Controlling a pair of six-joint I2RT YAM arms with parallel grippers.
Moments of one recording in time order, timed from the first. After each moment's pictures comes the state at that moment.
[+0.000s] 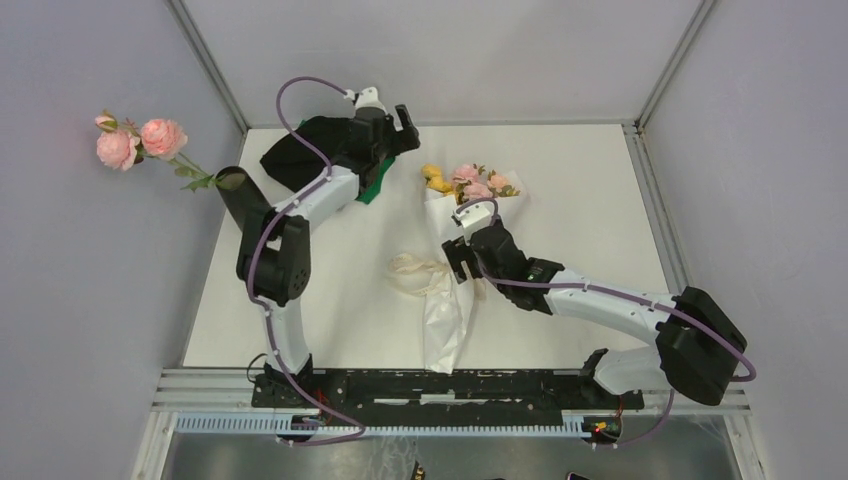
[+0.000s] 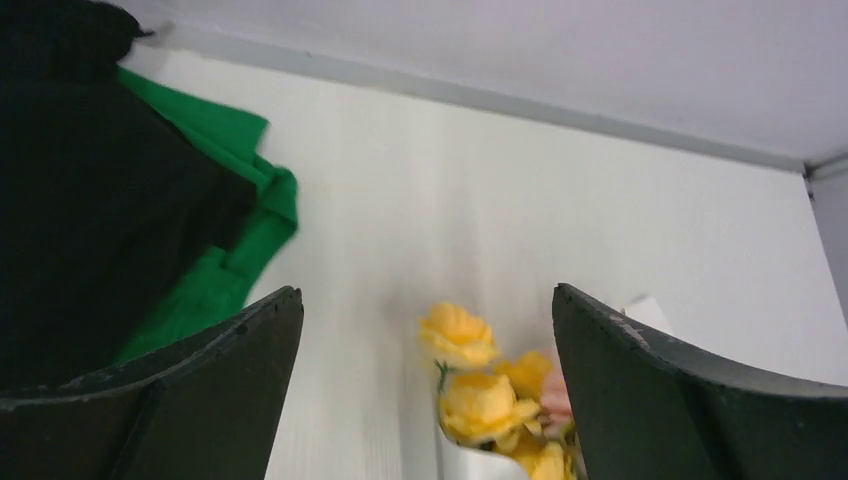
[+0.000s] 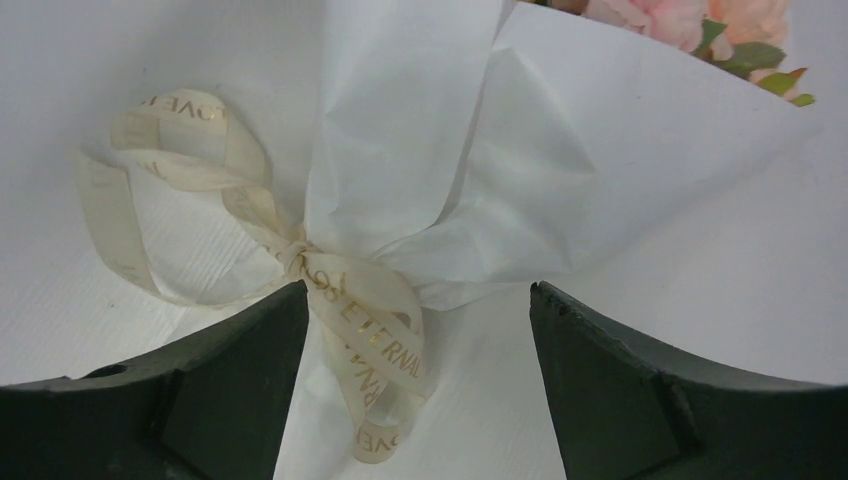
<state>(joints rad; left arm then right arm) -0.33 1.99 1.56 0.09 -0.15 -0.47 0.89 1.33 0.75 -0.02 0.35 0.13</state>
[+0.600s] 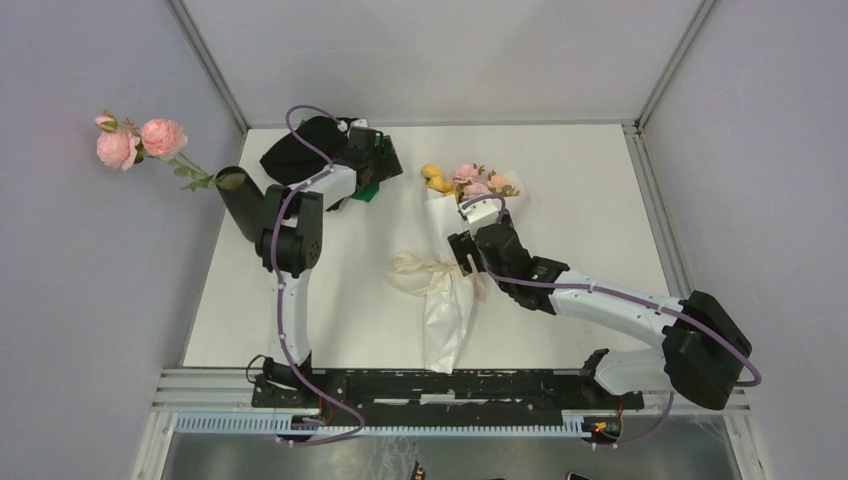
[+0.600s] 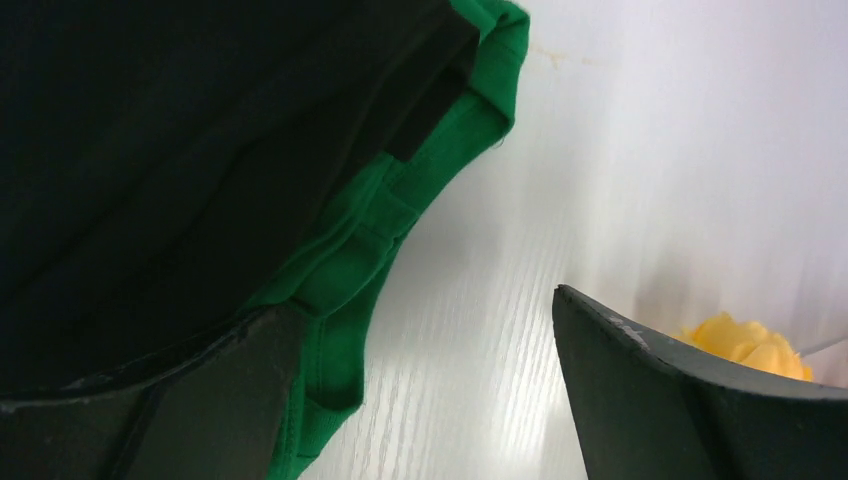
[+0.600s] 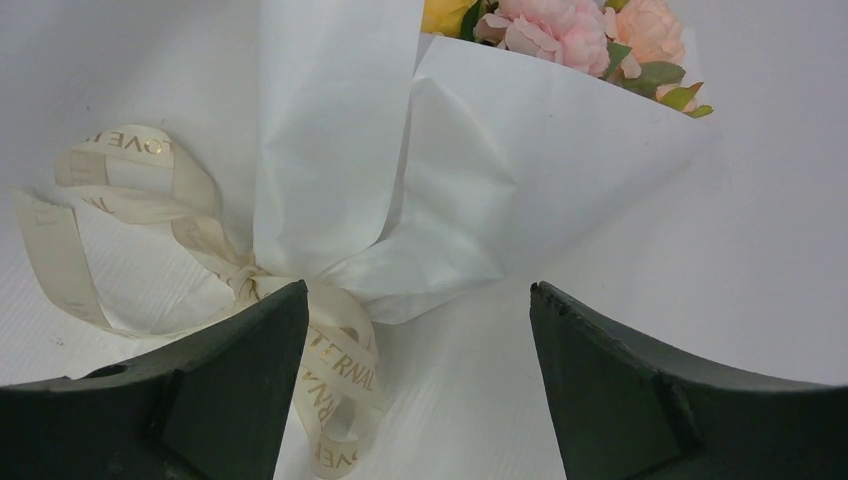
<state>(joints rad) -0.26 2.21 1.59 -0.10 -0.10 -0.51 0.87 1.30 0.75 0.01 0.48 0.09</state>
